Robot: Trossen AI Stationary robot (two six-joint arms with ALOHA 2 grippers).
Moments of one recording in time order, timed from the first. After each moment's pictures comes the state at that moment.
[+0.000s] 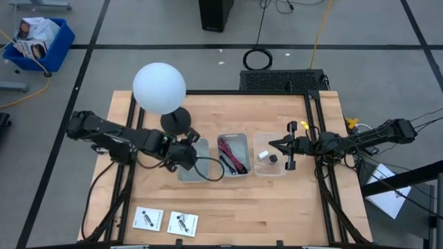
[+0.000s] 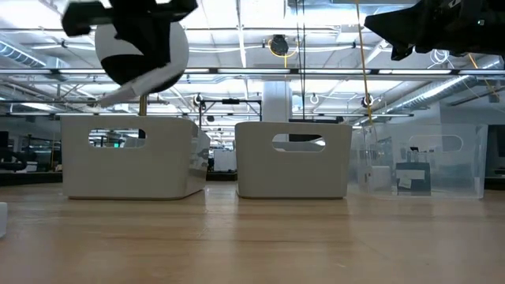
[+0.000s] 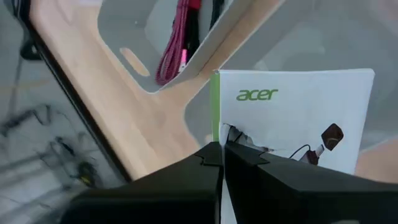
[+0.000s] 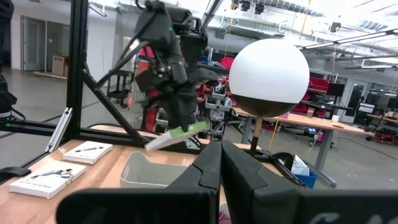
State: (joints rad) left arm -0.24 1.44 1.24 -0.99 -0.41 0.61; right arm 0.16 0.65 0.13 0.71 0.23 -0.20
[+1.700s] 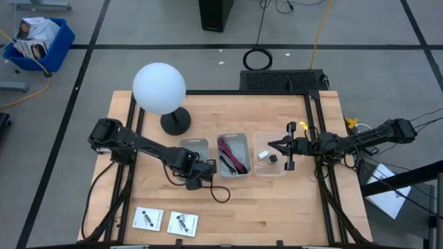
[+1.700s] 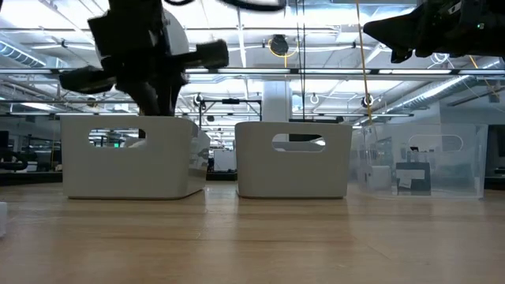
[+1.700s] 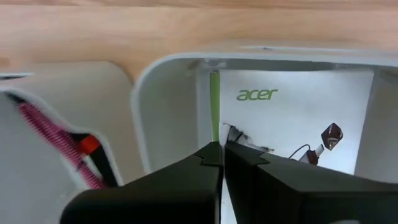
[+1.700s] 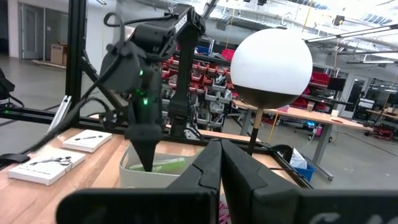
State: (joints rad) left arm -0.27 1.75 1.24 -0.85 -0.20 1.27; right arm 0.16 0.65 0.13 0.67 0.23 -0.20
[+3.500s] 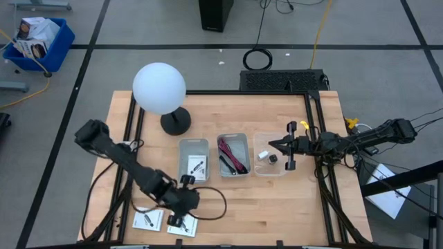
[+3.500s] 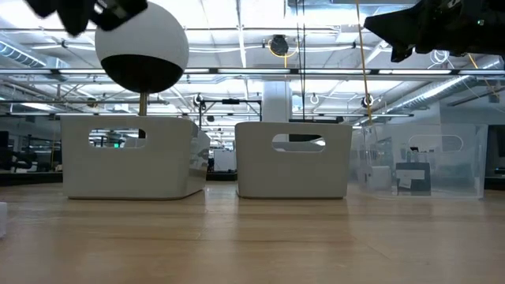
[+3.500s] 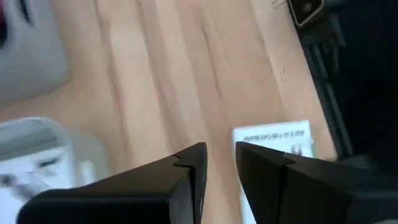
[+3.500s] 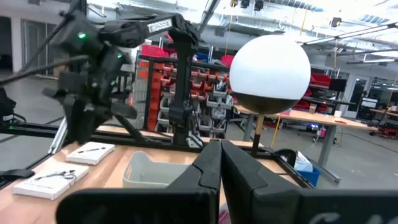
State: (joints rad) left arm -0.61 1.62 1.24 -0.68 -0.09 -0.35; right arm 0.16 0.65 0.13 0.70 0.23 -0.17
